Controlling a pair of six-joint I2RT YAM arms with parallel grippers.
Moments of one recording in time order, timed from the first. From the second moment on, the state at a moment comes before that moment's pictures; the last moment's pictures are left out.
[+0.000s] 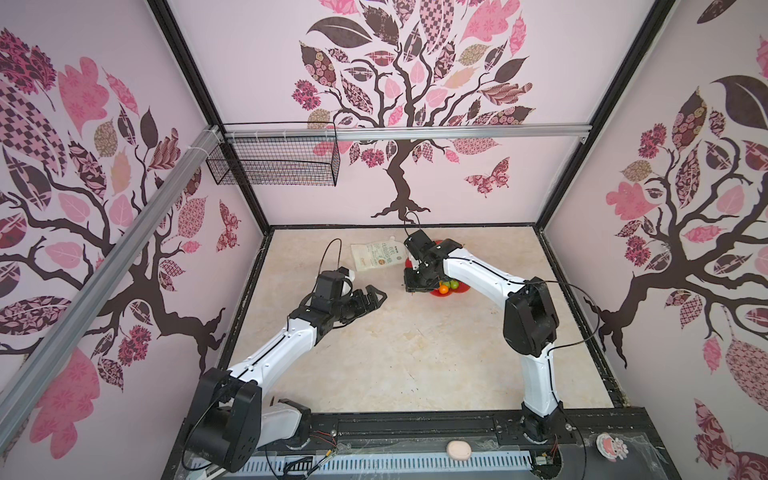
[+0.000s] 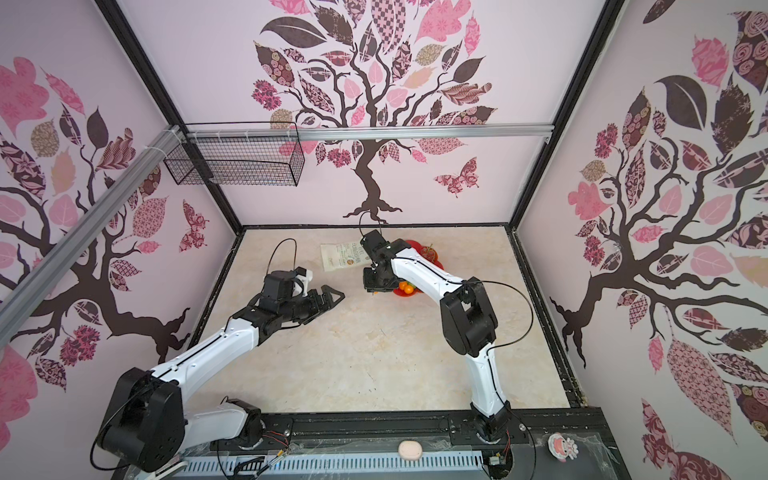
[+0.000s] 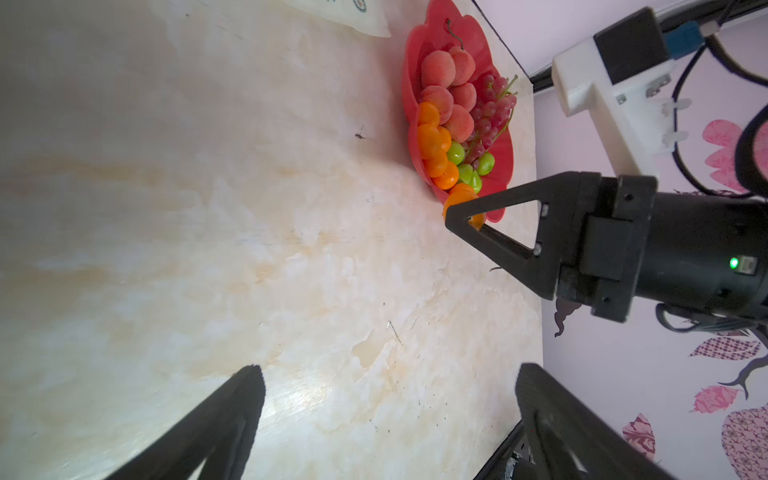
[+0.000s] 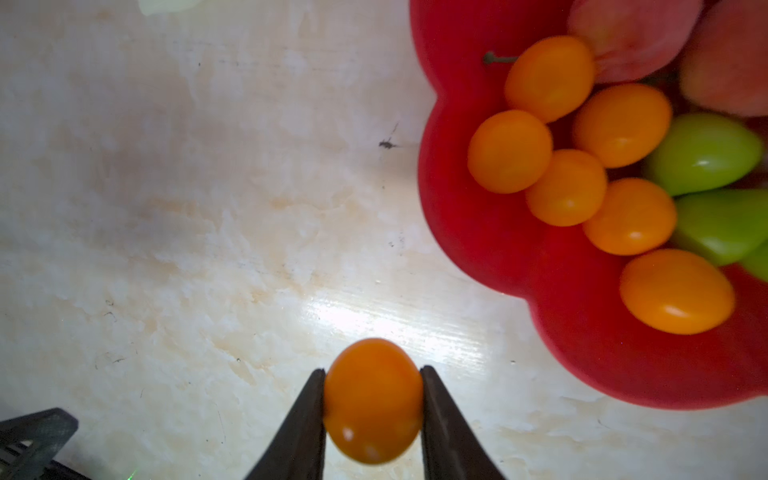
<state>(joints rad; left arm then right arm) -0.39 1.30 0.76 -0.15 0.42 -0.76 0.61 2.07 1.80 -0.93 -0.09 0.51</state>
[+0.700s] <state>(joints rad) -0.53 1.54 0.95 -0.09 0.41 -0.76 0.43 2.06 1.74 -0.91 -0.10 0.48</state>
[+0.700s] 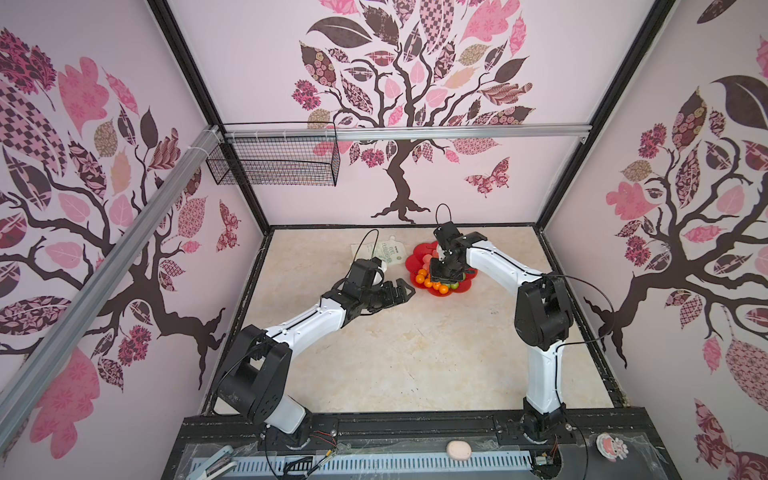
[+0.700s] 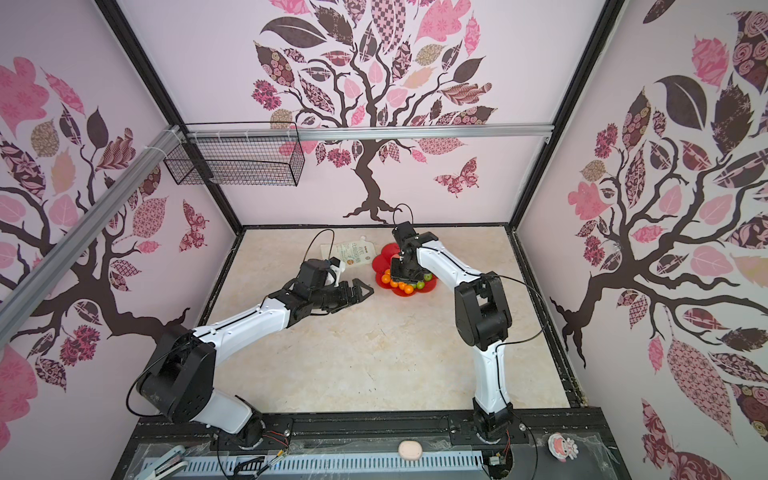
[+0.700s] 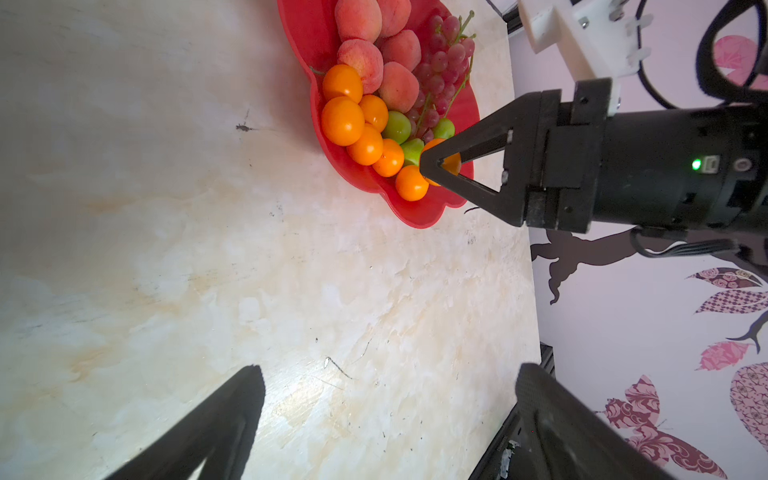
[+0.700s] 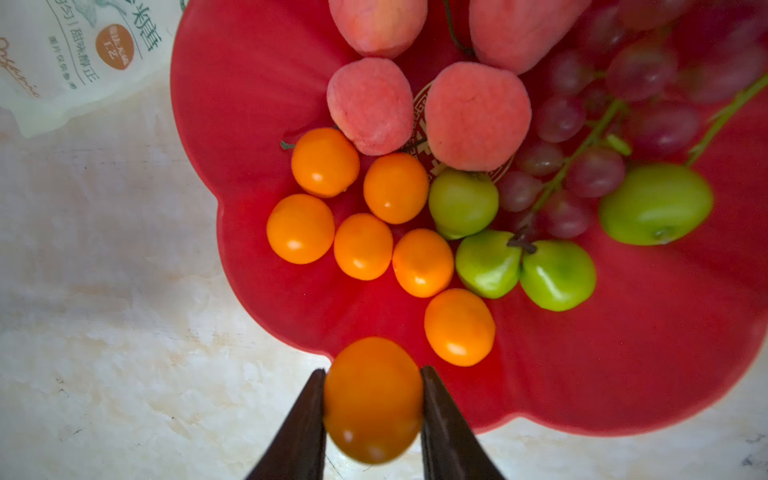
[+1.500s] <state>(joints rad) -0.53 1.54 0.95 -0.09 0.40 -0.76 0.43 2.14 1.77 -0.93 -0.12 0.47</state>
